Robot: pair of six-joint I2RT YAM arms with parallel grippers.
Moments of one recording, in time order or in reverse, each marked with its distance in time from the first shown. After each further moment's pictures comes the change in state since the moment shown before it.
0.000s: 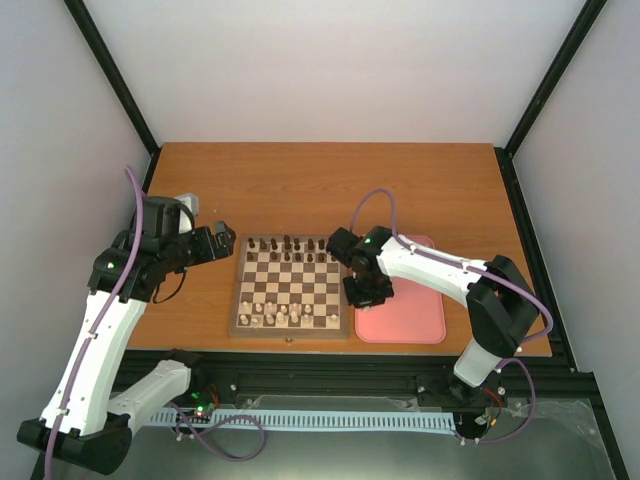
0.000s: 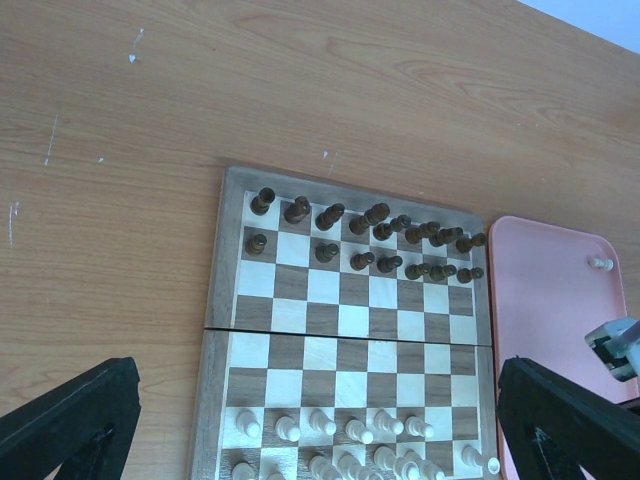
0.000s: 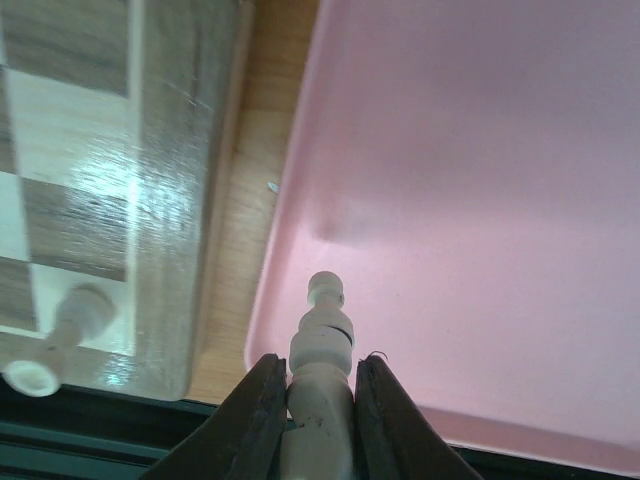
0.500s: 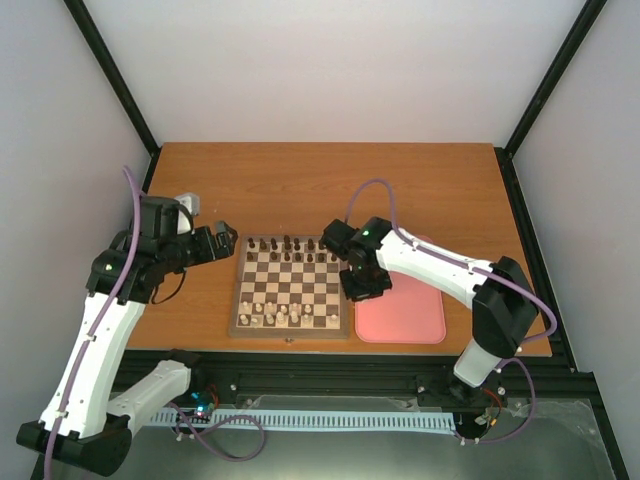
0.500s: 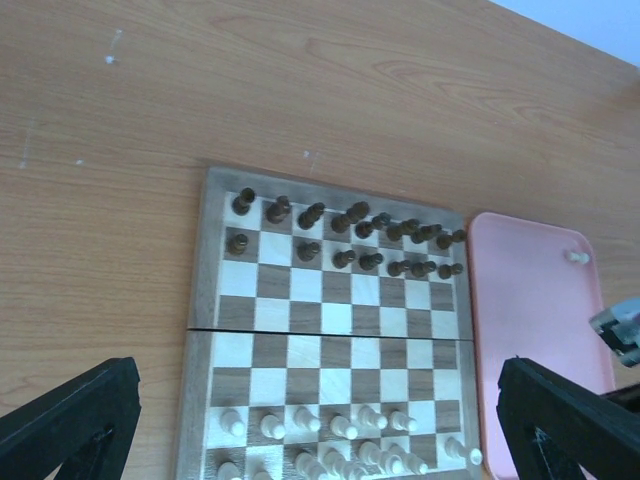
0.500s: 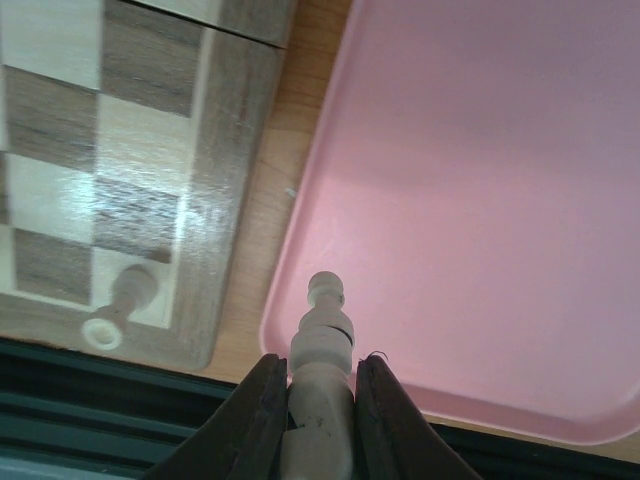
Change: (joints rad) left arm 0.000 -0.010 0.003 0.001 0.015 0.000; right arm 0.025 0.002 0.139 -0.110 0.060 -0.018
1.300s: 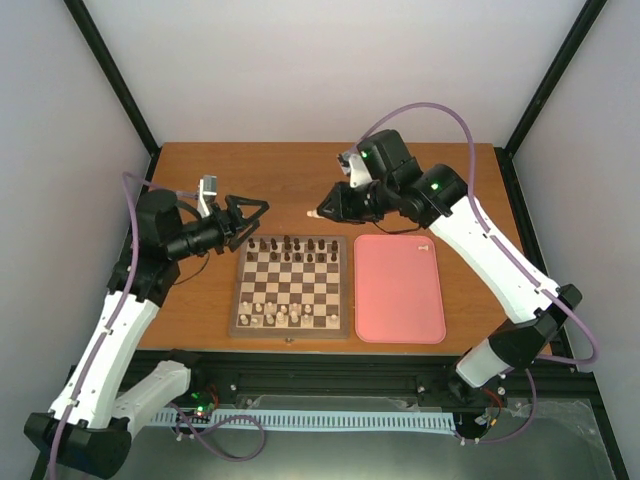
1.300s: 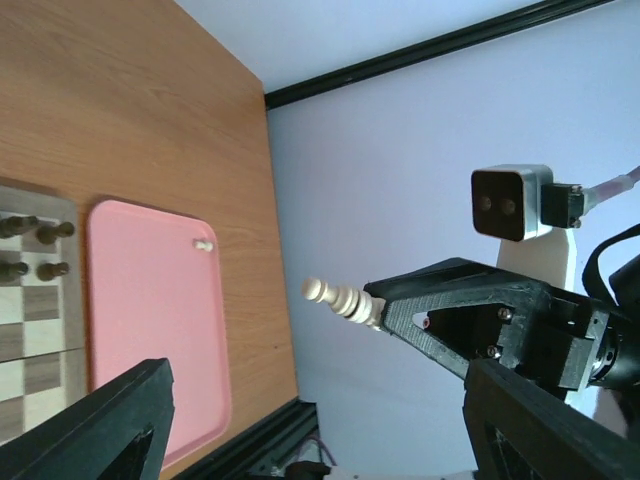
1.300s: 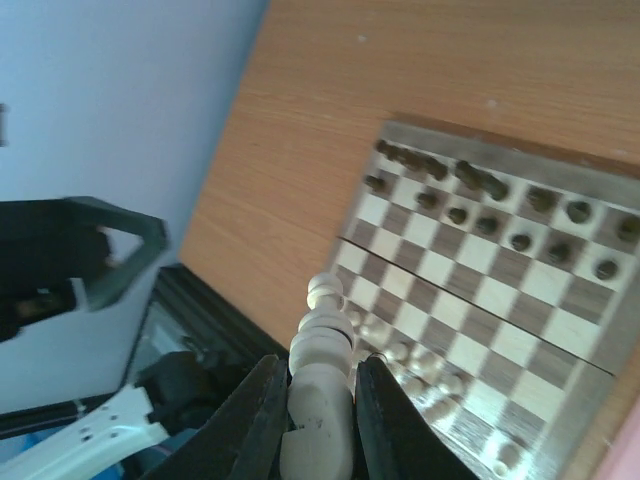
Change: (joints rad) left arm 0.000 -0.019 -0.196 0.644 0.600 -0.561; right arm -0.158 -0.116 0.489 0.172 -0.366 -0.013
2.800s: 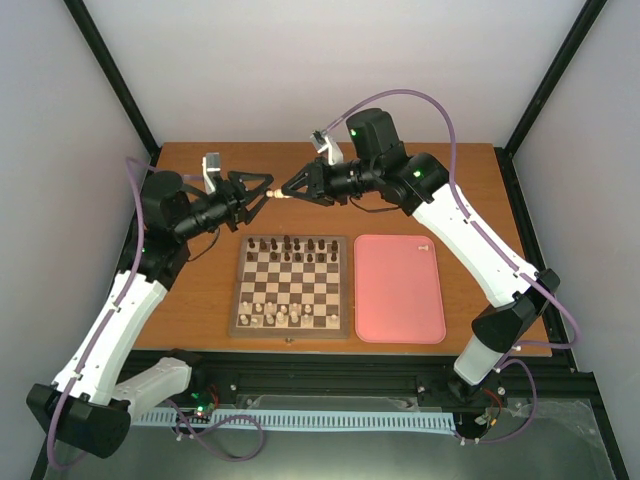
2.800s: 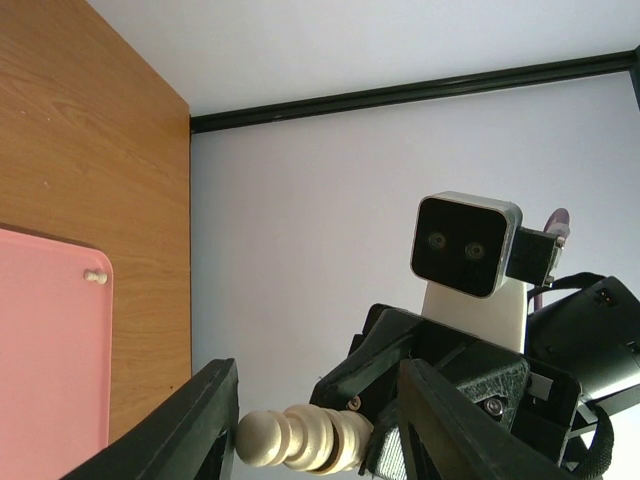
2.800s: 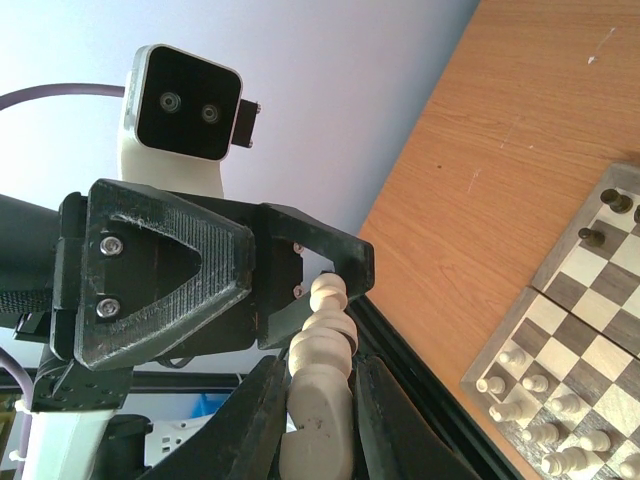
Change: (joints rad) left arm -0.062 0.121 0.068 0.255 -0.047 -0.314; right arm -0.001 0.125 0.138 0.267 -0.333 0.142
